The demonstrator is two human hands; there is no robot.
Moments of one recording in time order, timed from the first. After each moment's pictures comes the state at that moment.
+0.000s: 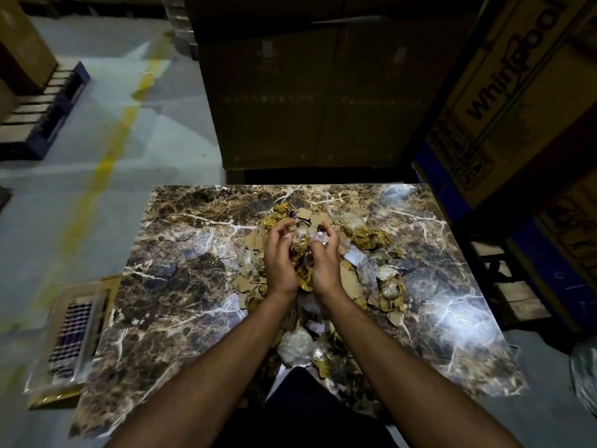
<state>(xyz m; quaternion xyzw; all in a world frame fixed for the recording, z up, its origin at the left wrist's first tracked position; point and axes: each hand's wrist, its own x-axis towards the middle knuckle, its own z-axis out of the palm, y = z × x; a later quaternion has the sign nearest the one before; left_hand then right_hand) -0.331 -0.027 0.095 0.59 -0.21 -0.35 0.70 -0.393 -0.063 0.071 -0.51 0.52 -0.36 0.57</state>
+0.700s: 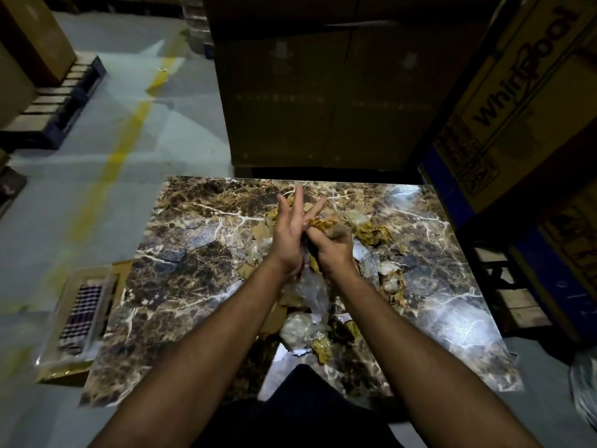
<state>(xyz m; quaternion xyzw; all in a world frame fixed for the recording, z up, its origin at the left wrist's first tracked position) -0.315 -0.029 0.127 0.43 -0.25 -0.56 0.66 -0.403 -0.070 0.096 -0.49 0.46 -0.37 0.64</state>
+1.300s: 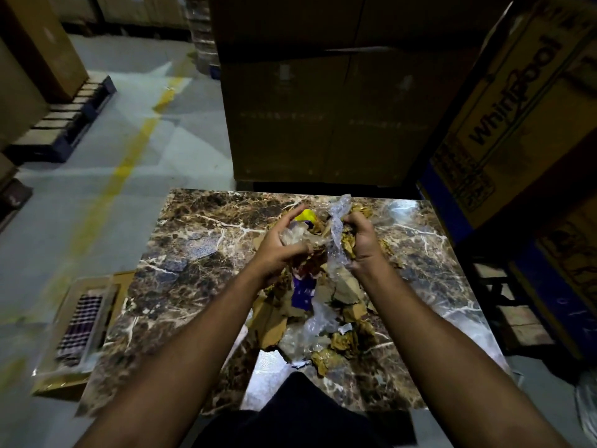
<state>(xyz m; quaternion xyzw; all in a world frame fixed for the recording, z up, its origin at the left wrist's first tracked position) -0.274 -0.018 0.107 0.51 -0.38 -0.52 0.58 -0.426 -0.111 0.131 -0.36 0.38 -0.35 0.78</state>
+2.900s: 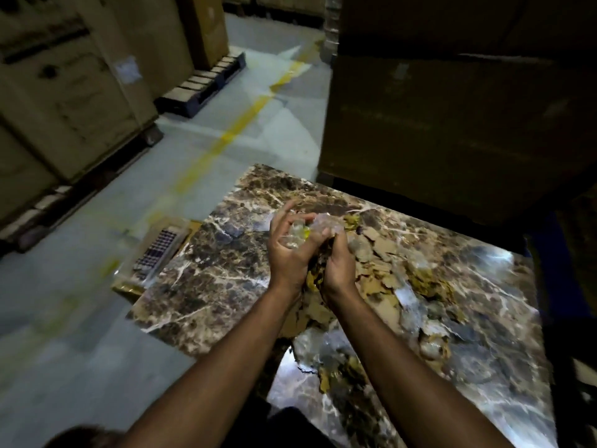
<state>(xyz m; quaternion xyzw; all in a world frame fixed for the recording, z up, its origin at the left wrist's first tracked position) -0.307 0.016 0.131 0.63 -0.18 -0.09 0.75 -0.358 -0.040 0.119 -0.46 0.38 -0.27 0.76</state>
